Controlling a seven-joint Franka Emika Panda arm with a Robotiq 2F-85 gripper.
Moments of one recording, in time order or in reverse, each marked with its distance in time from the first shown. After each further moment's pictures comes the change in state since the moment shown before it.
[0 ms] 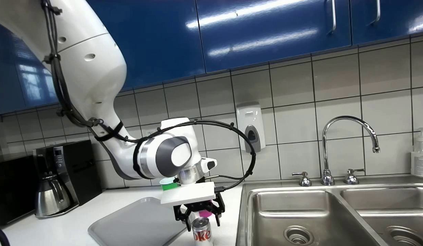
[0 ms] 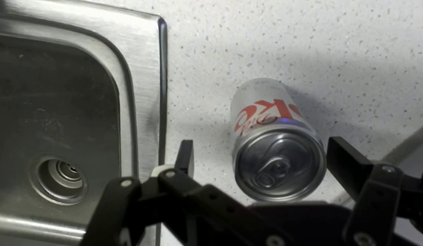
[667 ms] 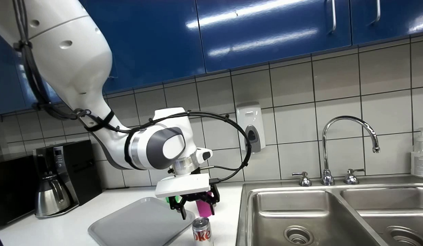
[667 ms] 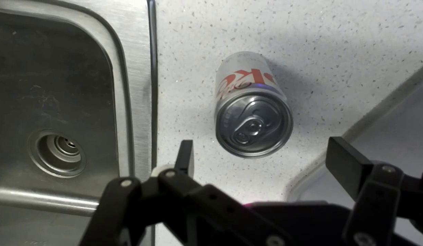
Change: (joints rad) arm 0.032 -0.102 -0.014 -0.030 0.065 -0.007 -0.040
